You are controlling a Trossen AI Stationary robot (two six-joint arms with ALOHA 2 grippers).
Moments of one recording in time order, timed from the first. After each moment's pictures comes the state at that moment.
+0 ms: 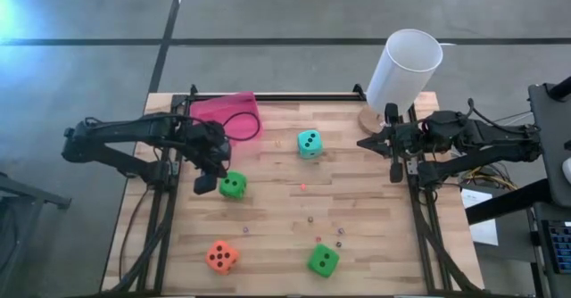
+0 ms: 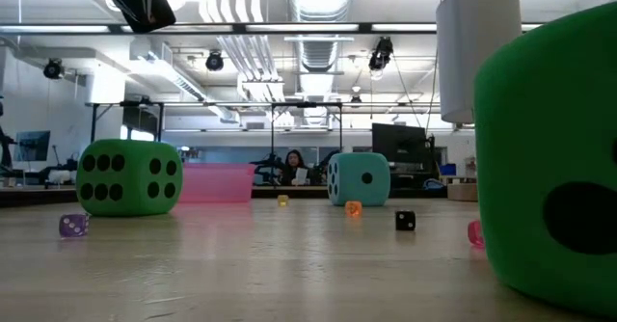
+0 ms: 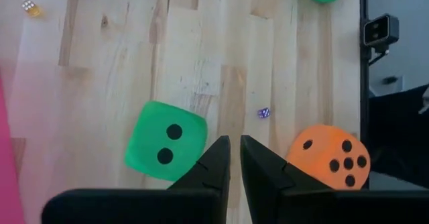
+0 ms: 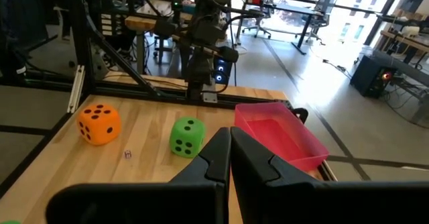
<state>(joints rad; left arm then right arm) 0.04 1.15 1.20 -1.17 0.24 -0.14 0.11 0.78 1.00 -0.41 0.15 -0.09</state>
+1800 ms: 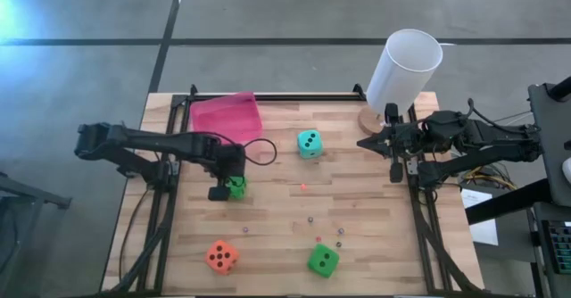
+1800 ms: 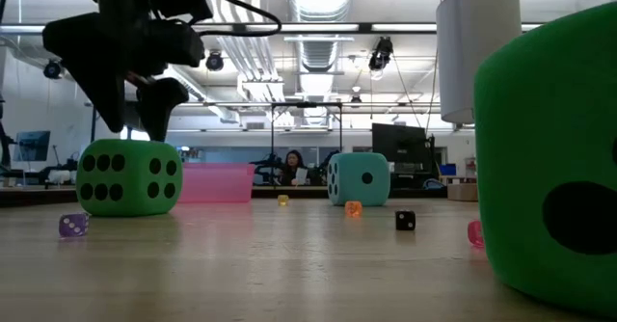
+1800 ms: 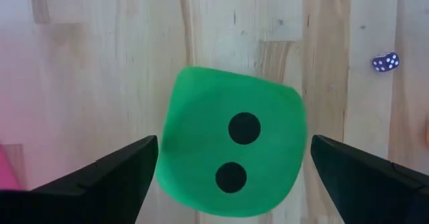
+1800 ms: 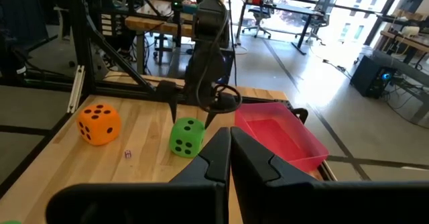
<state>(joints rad) 0.04 1.32 0.87 -0.90 0.10 0.06 0.11 0.78 1.00 -0.41 0.15 -0.09</state>
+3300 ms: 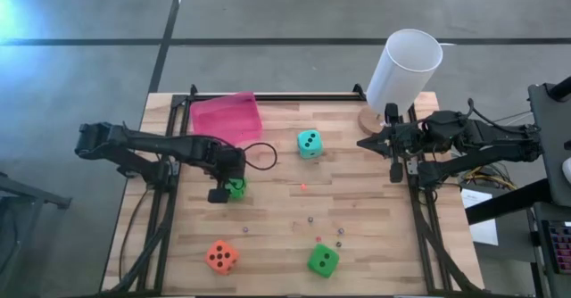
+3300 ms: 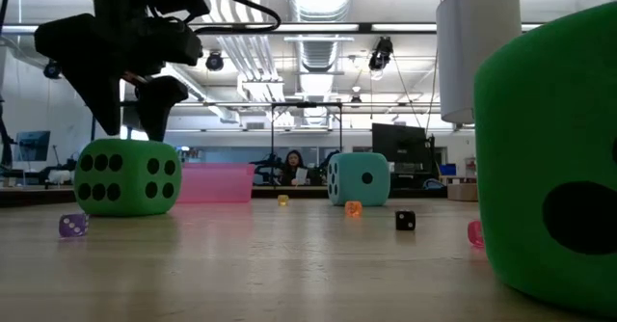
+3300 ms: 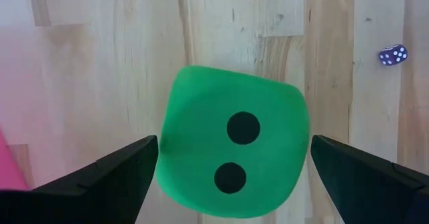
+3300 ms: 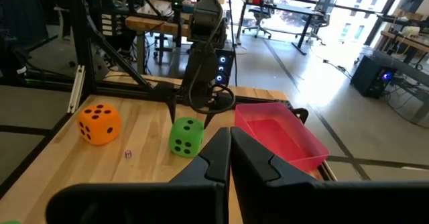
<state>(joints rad) 0.00 1.33 0.87 -0.89 0.06 0.05 0.11 0.78 1.00 -0.41 0.15 -0.09</state>
